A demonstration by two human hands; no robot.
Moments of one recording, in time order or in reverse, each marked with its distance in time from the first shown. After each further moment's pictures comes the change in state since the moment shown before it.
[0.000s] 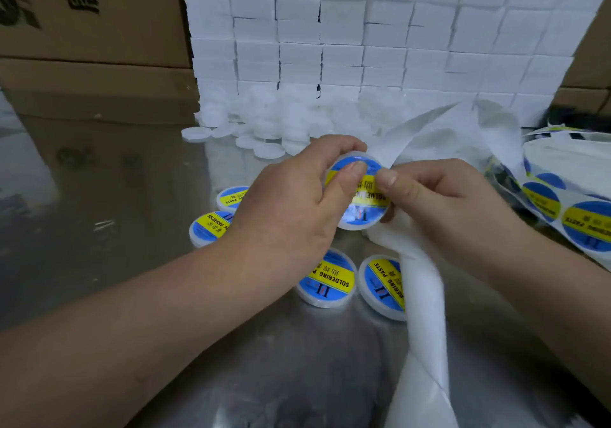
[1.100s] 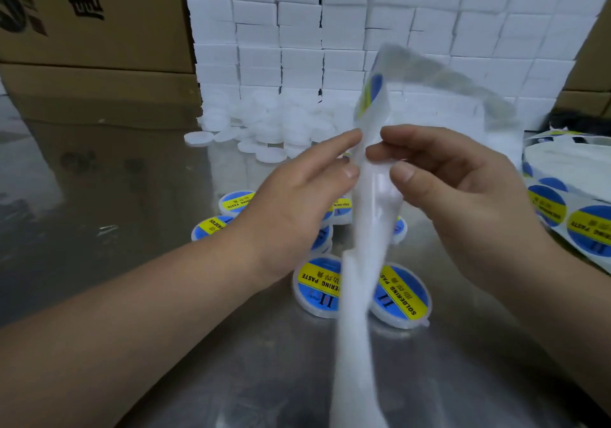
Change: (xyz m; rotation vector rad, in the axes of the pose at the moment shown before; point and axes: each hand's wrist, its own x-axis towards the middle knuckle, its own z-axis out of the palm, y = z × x) left_hand 0.005 0.003 -0.005 -0.444 -0.147 -0.151; right_hand 0.000 -0.006 0.000 0.321 0.091 -0.225
